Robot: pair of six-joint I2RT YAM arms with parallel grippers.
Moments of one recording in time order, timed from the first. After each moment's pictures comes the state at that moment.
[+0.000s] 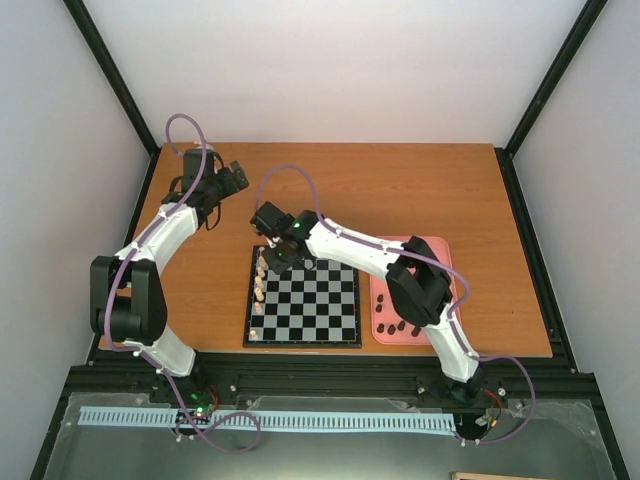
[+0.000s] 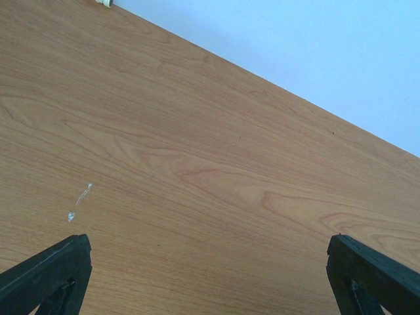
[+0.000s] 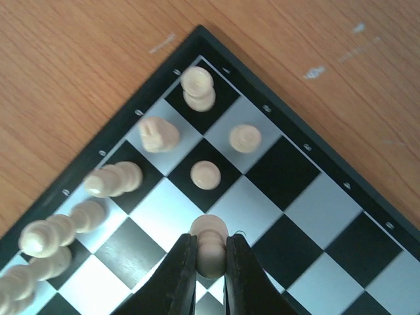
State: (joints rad) left arm -0.10 1.60 1.19 -0.20 -0.05 -0.52; right arm 0.97 2.16 1.83 -0.81 0.07 0.22
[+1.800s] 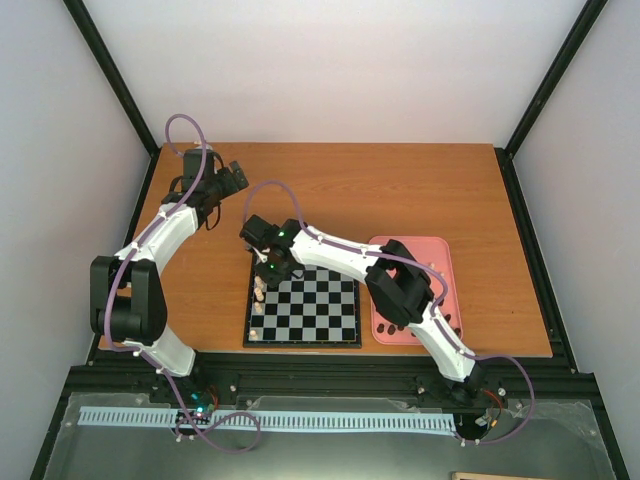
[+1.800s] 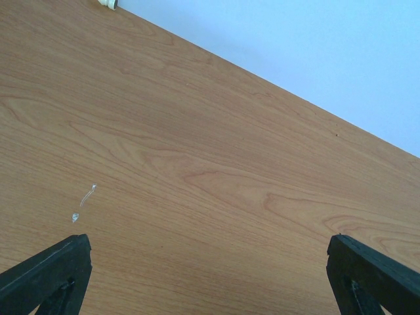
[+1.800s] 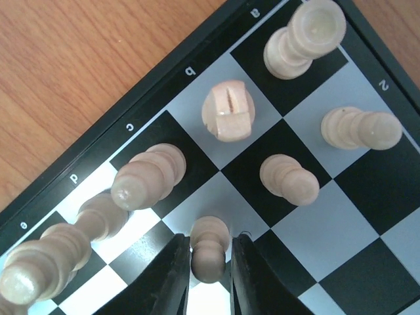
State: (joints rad) left arm -0.10 1.60 1.19 -0.20 -0.06 -0.52; right arm 1.02 2.30 1.95 -0.90 0.01 0.17
